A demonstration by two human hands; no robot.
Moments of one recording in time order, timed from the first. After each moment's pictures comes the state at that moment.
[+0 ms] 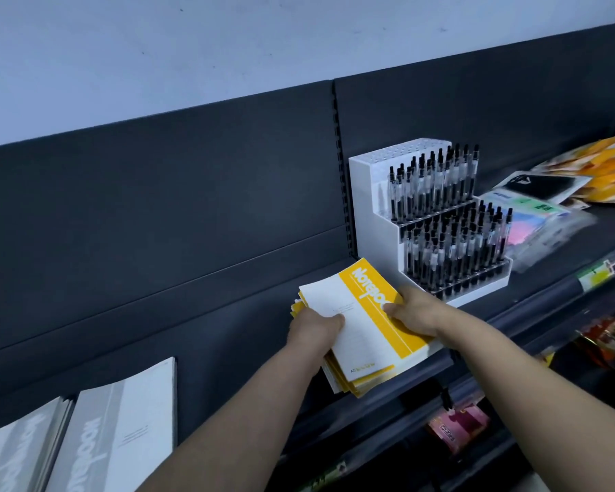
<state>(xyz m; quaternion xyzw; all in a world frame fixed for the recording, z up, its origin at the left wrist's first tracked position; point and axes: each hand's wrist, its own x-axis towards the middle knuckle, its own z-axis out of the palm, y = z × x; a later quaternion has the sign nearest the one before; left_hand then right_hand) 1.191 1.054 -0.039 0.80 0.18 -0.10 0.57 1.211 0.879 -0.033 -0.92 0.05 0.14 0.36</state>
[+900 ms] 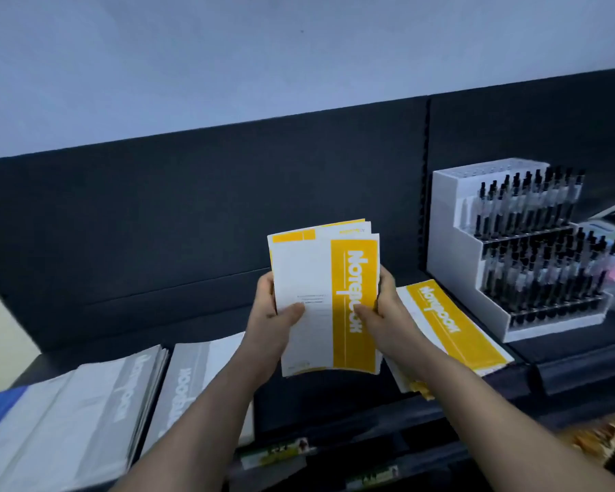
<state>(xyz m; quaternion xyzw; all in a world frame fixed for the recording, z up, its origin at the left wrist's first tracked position) 1.117 1.199 0.001 0.72 0.01 0.13 0.68 1.160 1.019 -0.014 -0.79 -0.14 0.00 0.59</state>
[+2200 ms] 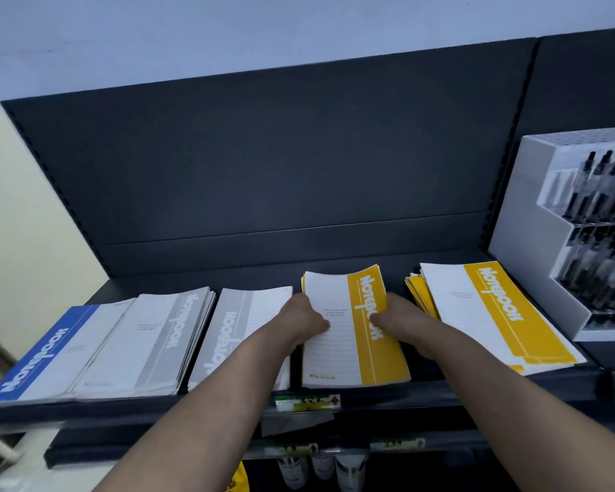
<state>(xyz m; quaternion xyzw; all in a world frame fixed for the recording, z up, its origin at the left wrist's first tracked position) 1.118 1.230 -0.045 0.85 0.25 -0.06 0.45 1.179 1.067 -0.053 -0.88 -0.07 0.24 0.41</state>
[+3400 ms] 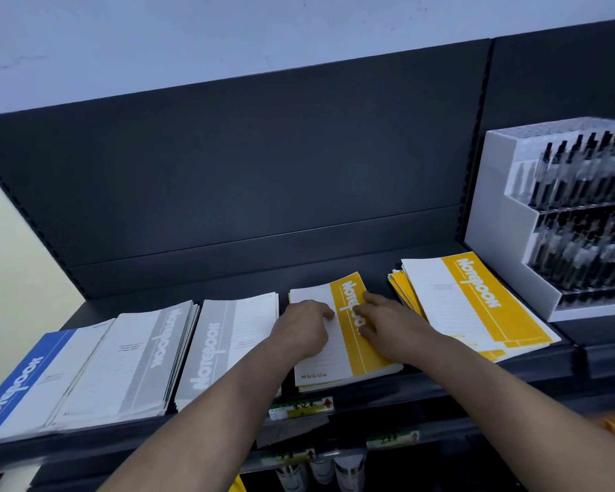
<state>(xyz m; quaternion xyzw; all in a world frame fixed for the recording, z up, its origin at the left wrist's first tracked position) 1.118 1.208 -0.039 0.98 0.09 -0.06 0.14 1.158 1.051 -0.054 -0.95 -0.26 0.08 0.14</state>
